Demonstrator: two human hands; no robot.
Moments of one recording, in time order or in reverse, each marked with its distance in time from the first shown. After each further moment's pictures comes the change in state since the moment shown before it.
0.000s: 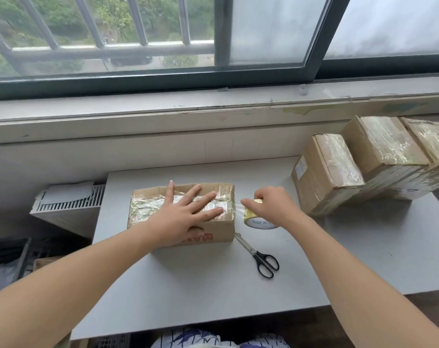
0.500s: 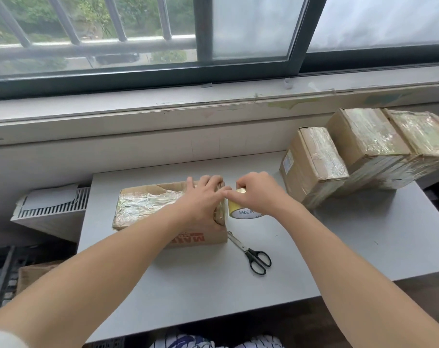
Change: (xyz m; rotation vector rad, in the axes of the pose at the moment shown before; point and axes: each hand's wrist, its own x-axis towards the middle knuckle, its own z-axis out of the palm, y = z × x) left_hand 0.083 0.044 -0.043 -0.214 -0.056 -0.154; right_hand -0.008 -0.021 -0.028 0.026 0.047 -0.103
